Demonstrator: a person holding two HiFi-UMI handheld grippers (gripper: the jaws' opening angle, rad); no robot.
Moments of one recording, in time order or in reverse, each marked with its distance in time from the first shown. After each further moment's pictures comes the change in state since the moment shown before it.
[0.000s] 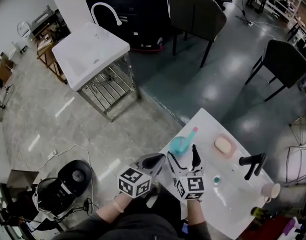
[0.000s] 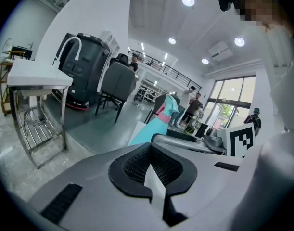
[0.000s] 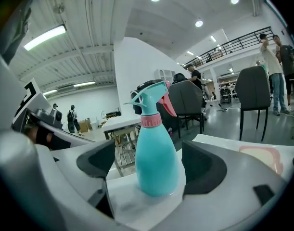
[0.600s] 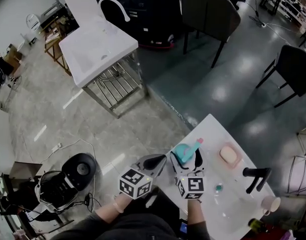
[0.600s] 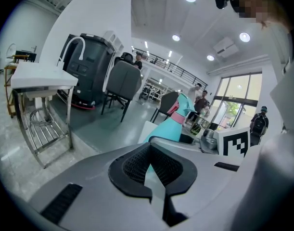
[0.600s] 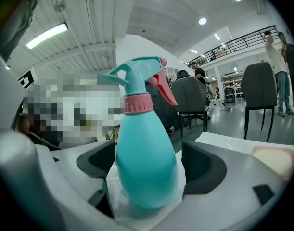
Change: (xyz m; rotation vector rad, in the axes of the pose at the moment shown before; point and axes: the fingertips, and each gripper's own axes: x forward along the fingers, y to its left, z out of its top) left arm 0.015 0.021 0.004 -0.007 0.021 0.069; right arm 0.035 -0.017 -0.014 -0.014 0.017 0.038
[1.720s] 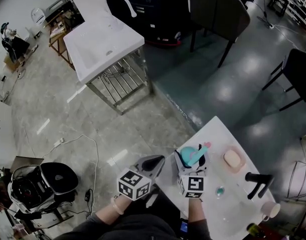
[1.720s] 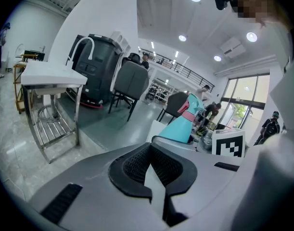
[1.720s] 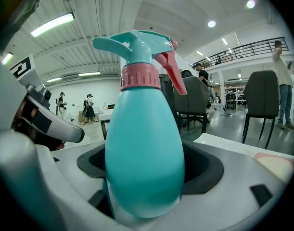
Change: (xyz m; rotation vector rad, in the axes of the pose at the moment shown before) left arm -0.007 0.025 -0.008 -0.044 -0.004 0.069; right arm 0.022 -0.007 -0.015 -0.094 0.036 -0.017
